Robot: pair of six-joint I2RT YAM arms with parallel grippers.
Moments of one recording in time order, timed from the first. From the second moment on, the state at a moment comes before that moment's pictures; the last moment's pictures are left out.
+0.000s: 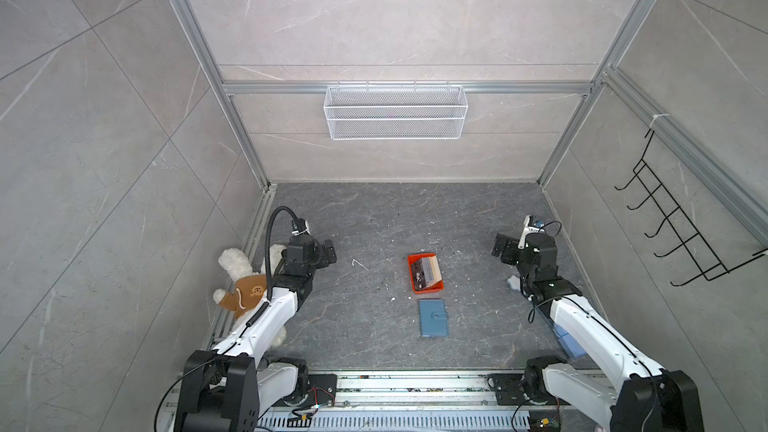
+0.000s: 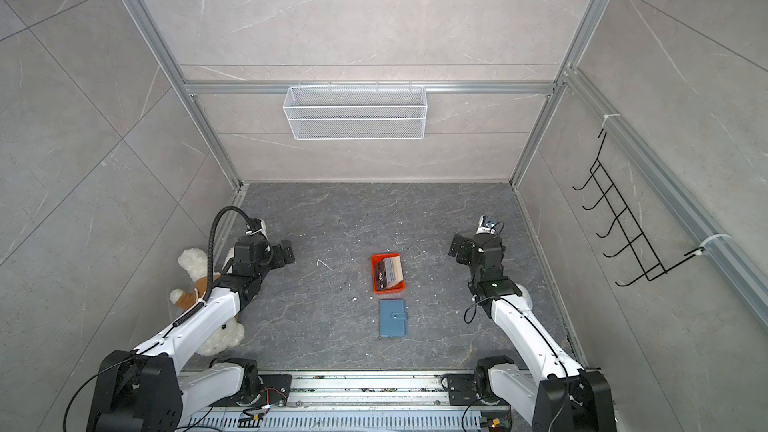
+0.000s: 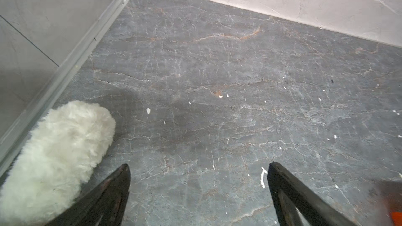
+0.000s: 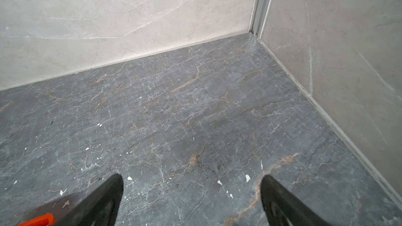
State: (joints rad) left arm -0.16 1.16 0.58 -0.01 -0.22 -0.23; right arm 0.13 1.07 0.58 0.03 0.25 0.24
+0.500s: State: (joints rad) left arm -0.08 1.29 0.53 0.23 -0.21 -0.11; right arm 0.11 1.30 0.54 0.26 0.34 0.21
